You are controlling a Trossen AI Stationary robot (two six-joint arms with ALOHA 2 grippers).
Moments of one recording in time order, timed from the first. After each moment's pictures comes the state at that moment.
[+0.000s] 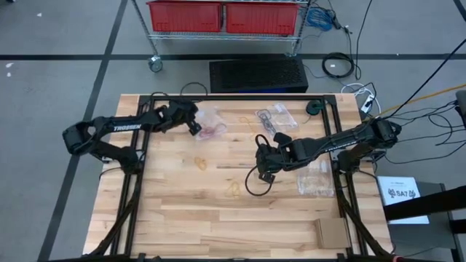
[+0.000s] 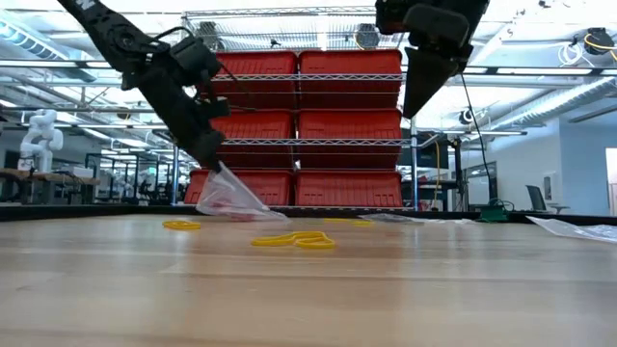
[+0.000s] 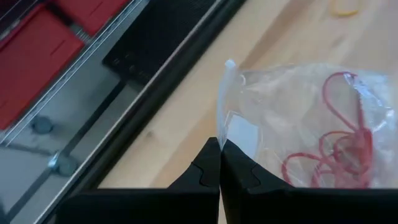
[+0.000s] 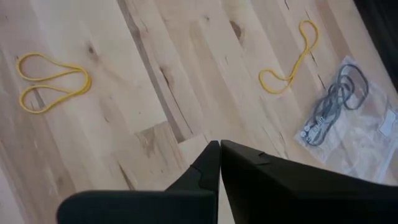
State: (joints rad) left arm 0.60 1.29 0.63 -0.06 -0.27 0.17; right arm 0.20 1.57 1.27 -0.94 0.42 0.53
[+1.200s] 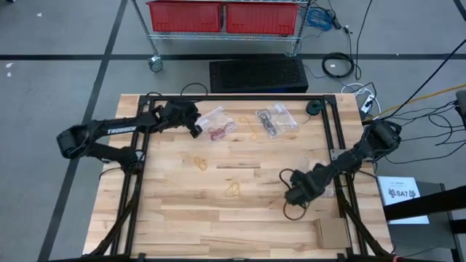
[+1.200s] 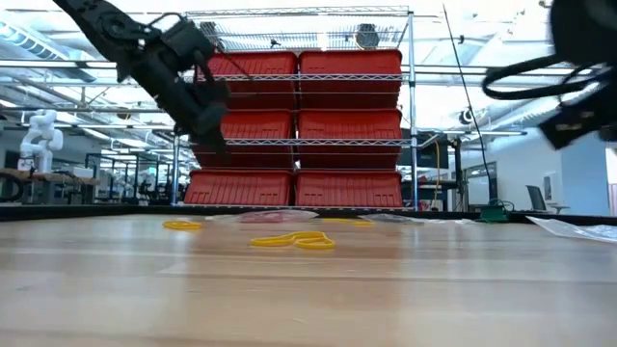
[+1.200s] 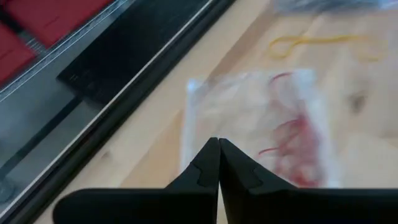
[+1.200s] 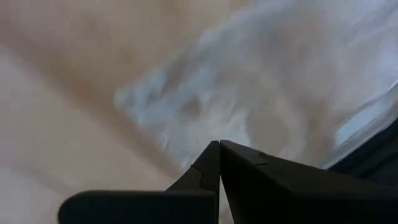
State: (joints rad) left arm 0.57 1.20 0.63 -0.06 -0.08 0.09; right arm 0.54 1.57 0.84 -1.10 -0.05 1.18
